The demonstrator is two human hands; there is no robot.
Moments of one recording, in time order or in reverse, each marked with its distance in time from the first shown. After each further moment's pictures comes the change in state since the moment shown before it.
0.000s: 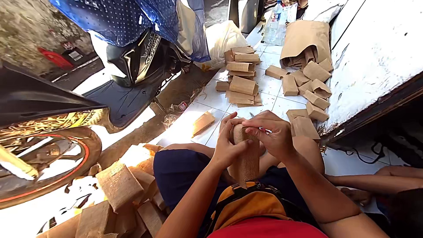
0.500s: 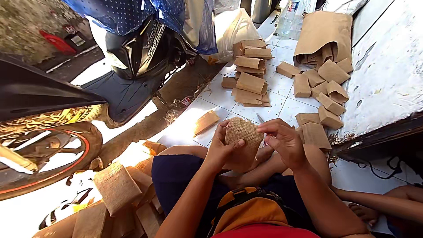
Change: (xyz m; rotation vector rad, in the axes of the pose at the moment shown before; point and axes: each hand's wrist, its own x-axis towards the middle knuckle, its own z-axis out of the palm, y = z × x) left_hand 0.020 -0.022 -0.031 -0.296 0.032 -0.203; right_hand -0.008 0.045 -0.003 0.319 -0.092 0.319
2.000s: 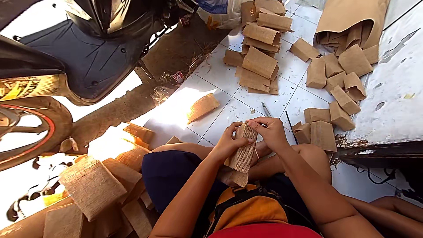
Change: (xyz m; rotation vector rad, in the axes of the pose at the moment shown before) left_hand 0.056 -0.066 -0.034 0.022 -0.020 -0.478; right_hand 0.045 0.091 0.036 -0.226 -0.089 0.551
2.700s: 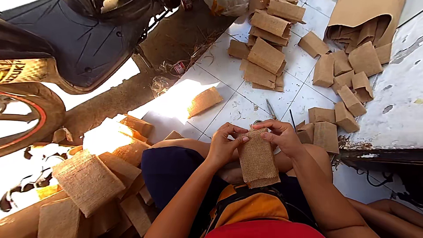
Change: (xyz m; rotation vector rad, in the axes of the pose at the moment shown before) left_hand -0.020 -0.003 -0.014 0.308 0.225 0.391; right_hand -0.008 0.025 -0.020 0.411 -0.273 -0.023
